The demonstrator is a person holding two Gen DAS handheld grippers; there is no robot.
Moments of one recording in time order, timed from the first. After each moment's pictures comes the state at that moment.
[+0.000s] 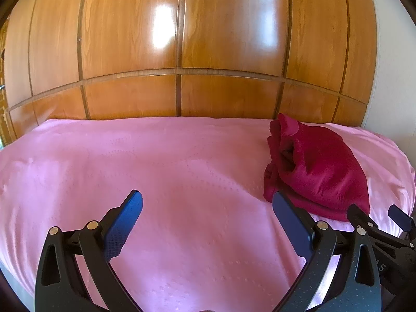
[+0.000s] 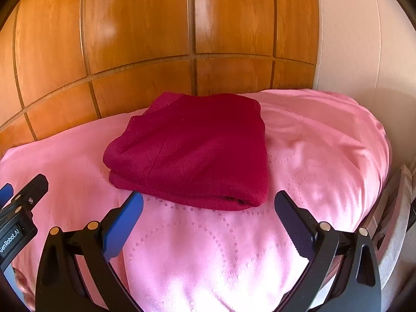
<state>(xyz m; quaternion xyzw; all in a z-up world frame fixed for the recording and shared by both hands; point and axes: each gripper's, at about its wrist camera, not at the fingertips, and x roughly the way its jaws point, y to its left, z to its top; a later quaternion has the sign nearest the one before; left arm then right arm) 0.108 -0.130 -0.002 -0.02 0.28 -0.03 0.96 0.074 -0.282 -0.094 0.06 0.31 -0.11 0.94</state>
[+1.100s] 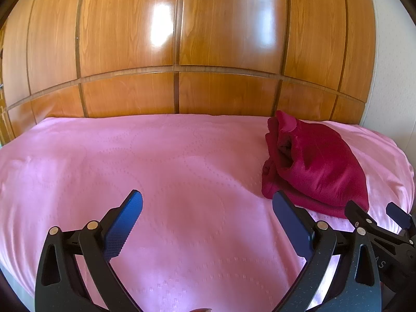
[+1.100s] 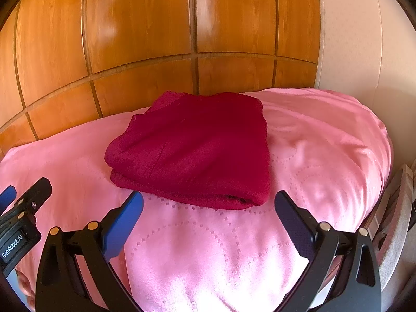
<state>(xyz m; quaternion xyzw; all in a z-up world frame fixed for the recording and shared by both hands) 0.108 -0.134 -0.004 -0.02 0.28 -0.04 0.96 0.076 -0.282 -0.094 0.06 0.31 -0.11 0.94</state>
